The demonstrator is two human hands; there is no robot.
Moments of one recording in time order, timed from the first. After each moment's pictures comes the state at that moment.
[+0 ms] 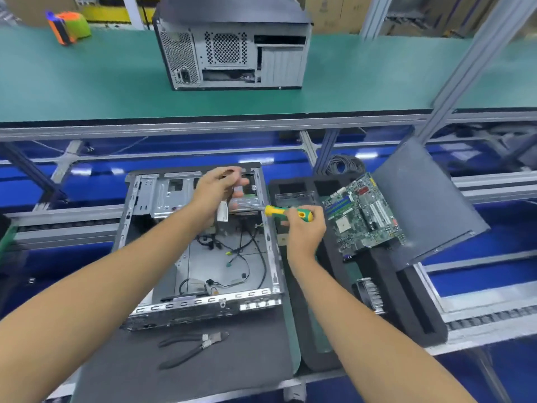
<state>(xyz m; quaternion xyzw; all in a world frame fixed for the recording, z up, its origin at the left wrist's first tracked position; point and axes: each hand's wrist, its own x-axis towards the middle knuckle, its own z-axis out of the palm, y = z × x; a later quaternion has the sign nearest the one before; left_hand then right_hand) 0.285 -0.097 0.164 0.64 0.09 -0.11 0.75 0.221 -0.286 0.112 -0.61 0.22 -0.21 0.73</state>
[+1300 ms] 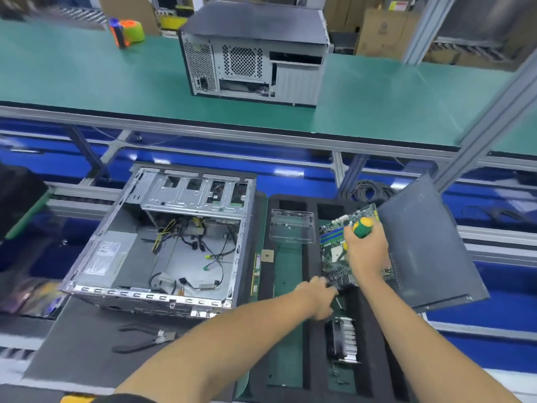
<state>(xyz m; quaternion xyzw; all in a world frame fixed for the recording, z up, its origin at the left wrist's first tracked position) 0.220 -0.398 0.041 0.91 -0.23 -0.33 0.06 0.274 -0.504 0.113 -0.87 0.15 -0.18 0.44</state>
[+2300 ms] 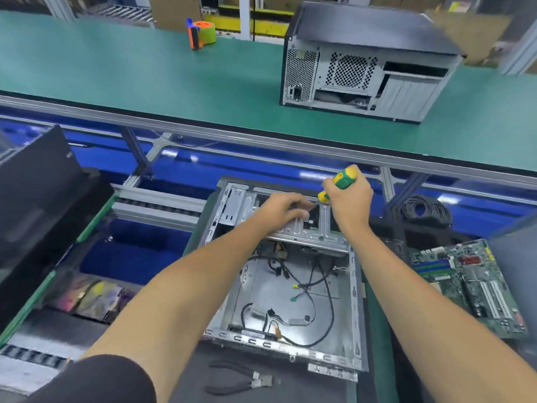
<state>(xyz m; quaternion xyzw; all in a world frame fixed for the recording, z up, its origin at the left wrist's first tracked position) 0.358 -0.013 0.095 0.89 -0.09 -0.03 0.45 0.367 -0.191 0.163 -0.82 -0.03 -0.14 0.55</state>
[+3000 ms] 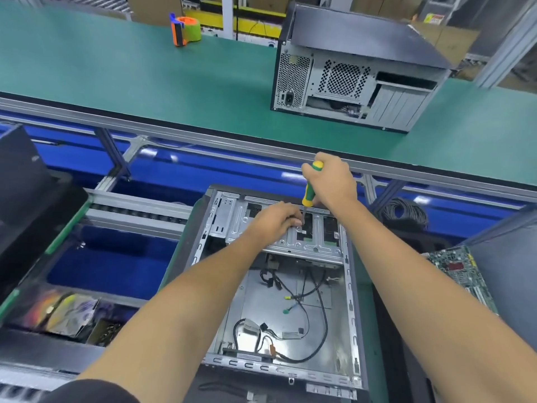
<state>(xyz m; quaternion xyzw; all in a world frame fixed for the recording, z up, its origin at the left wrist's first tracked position) 0.371 -0.012 0.079 0.92 -0.14 0.01 0.37 0.411 -0.147 0.209 -0.95 -0.04 -0.06 0.31</state>
